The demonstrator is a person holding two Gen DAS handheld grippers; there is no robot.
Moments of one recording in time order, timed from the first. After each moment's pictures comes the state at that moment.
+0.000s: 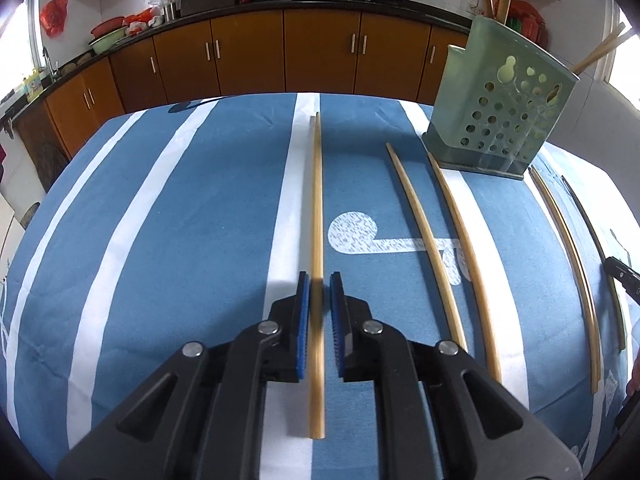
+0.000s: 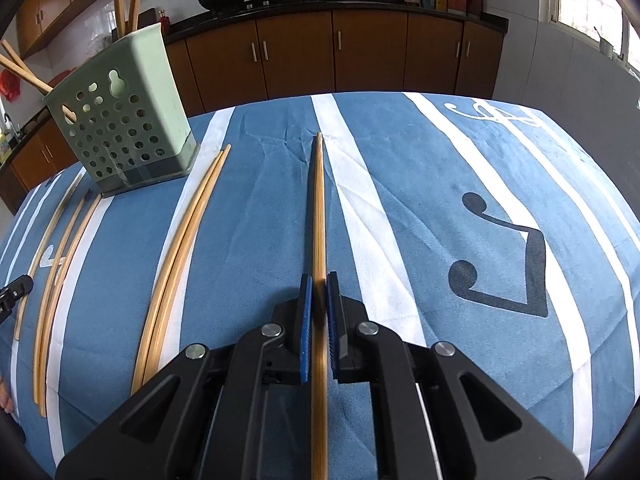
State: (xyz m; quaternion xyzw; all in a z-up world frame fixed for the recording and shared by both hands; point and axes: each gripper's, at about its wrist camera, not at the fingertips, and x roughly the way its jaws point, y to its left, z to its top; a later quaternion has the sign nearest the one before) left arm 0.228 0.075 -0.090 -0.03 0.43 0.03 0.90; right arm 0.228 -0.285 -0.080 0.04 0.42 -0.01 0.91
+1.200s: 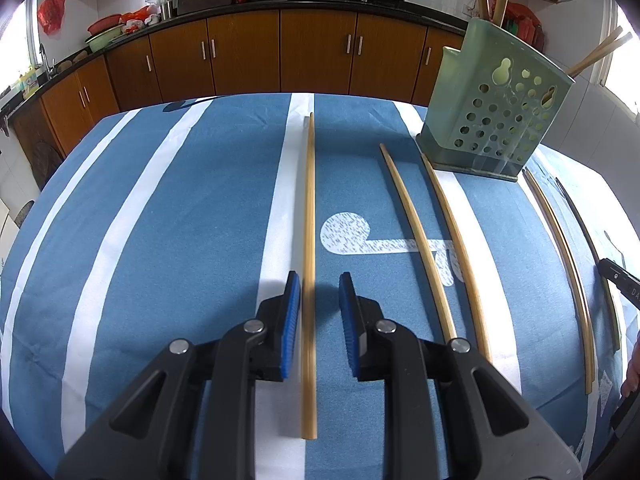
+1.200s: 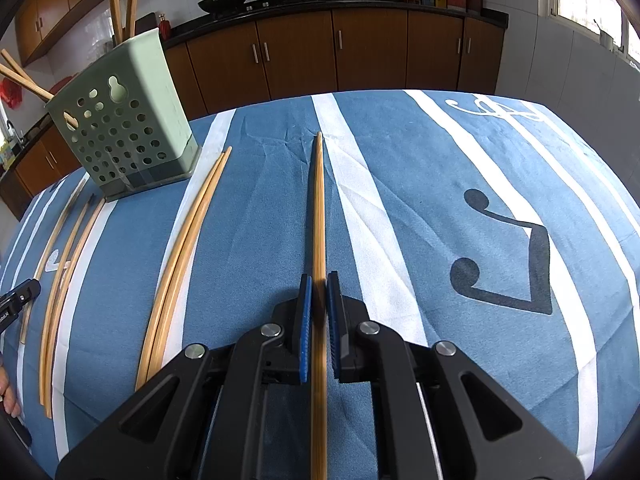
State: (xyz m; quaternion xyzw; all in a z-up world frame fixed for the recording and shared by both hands) left arm 0.227 0.072 -0.090 -0.03 0.43 0.02 0.90; right arm 0.227 -0.286 -0.080 0.05 0.42 0.00 0.91
